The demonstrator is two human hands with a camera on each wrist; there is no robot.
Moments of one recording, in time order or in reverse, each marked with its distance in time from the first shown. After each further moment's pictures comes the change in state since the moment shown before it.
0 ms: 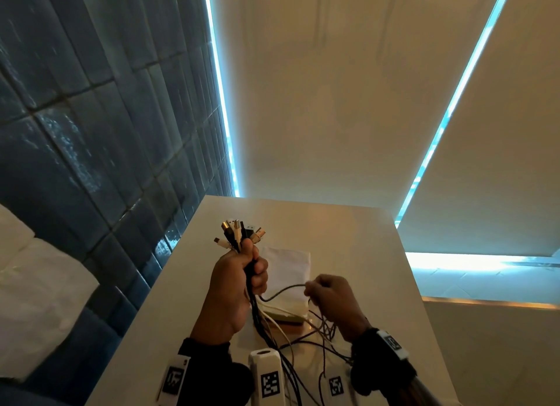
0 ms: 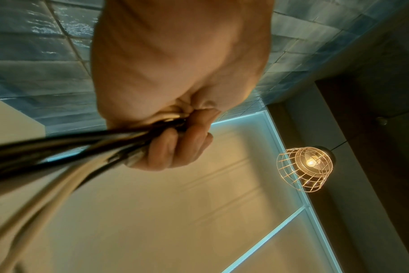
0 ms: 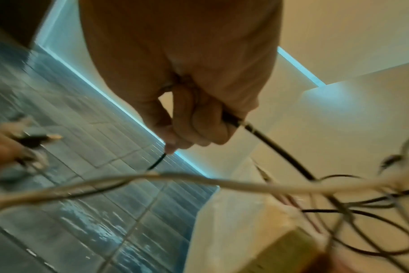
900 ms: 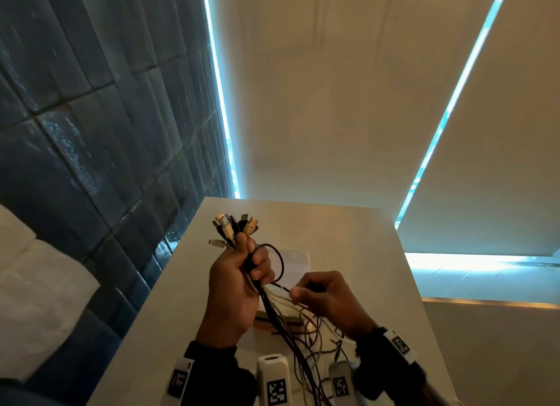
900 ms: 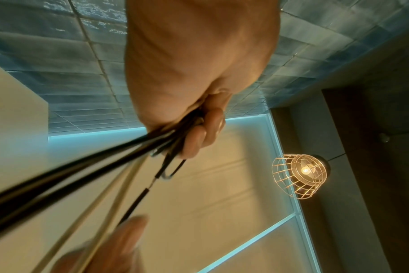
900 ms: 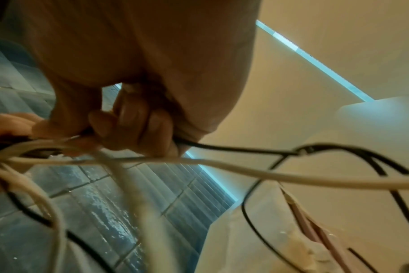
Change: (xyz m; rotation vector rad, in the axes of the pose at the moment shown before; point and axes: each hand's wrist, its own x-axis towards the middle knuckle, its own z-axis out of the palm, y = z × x) left_hand -0.008 -0.002 0.009 -0.305 -0.124 0.139; right_hand -0.037 -0.049 -0.010 0.201 -0.329 -0.285
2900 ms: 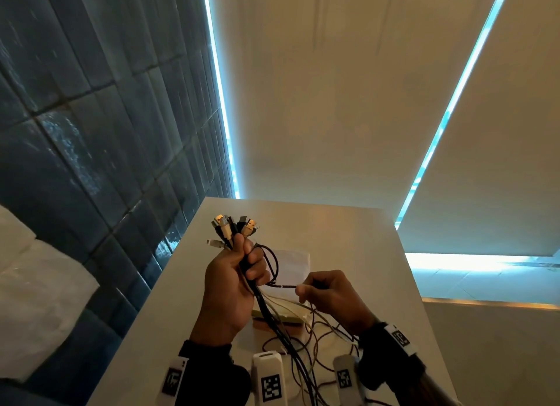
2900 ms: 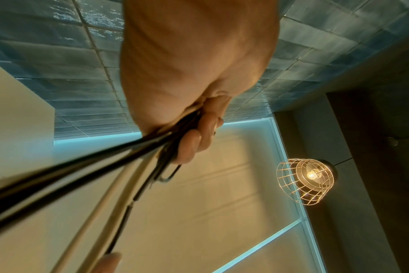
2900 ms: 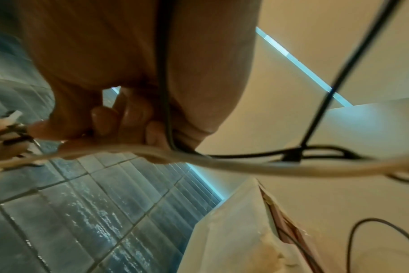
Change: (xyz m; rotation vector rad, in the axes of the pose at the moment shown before) left_hand 0.004 0.004 -0.004 0.005 0.032 -0.039; right_hand 0.011 0.020 -0.014 -0.058 0.033 0.059
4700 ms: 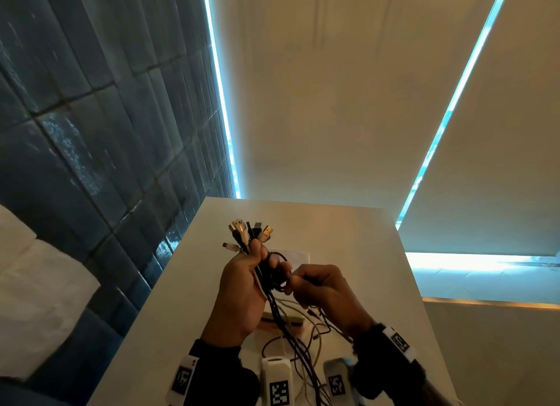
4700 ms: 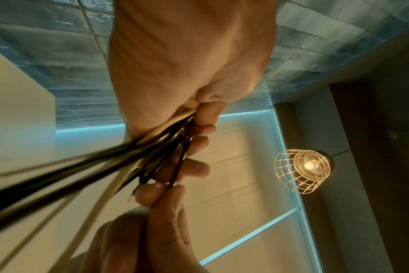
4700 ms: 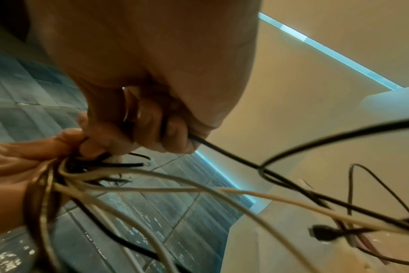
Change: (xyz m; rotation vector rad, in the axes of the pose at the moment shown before) left_hand -0.005 -0.014 0.013 0.092 0.065 -0.065; right_hand -0.005 -0.021 0.012 0.099 -0.070 -0.182
